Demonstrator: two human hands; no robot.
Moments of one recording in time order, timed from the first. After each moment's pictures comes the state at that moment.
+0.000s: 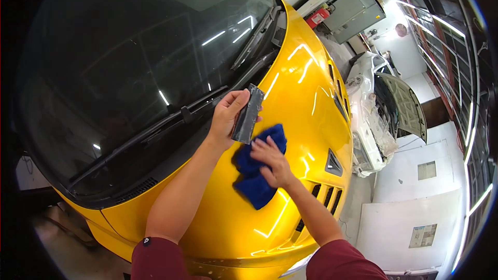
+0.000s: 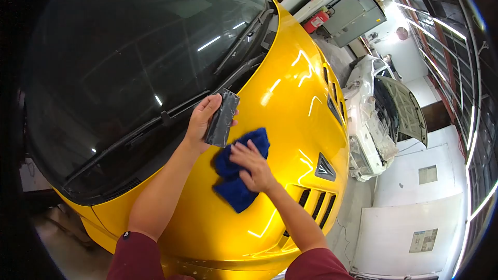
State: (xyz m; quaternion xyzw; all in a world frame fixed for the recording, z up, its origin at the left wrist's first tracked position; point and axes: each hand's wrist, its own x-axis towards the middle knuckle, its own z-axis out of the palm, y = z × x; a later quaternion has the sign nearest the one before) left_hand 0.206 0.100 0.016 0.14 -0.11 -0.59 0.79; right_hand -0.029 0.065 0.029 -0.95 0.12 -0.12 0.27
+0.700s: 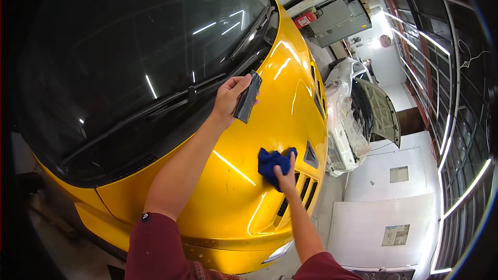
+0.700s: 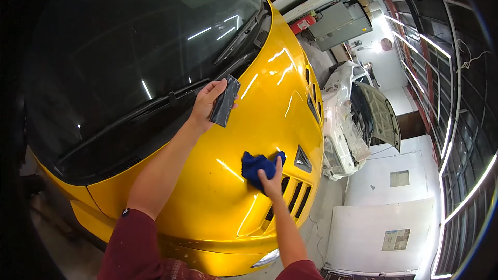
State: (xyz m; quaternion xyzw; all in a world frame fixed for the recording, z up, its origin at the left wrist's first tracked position) left_hand 0.205 0.099 0.021 0.11 -0.06 -0.59 0.80; right_hand -0.186 0.109 -0.008 -0.77 0.54 -0.22 0.27
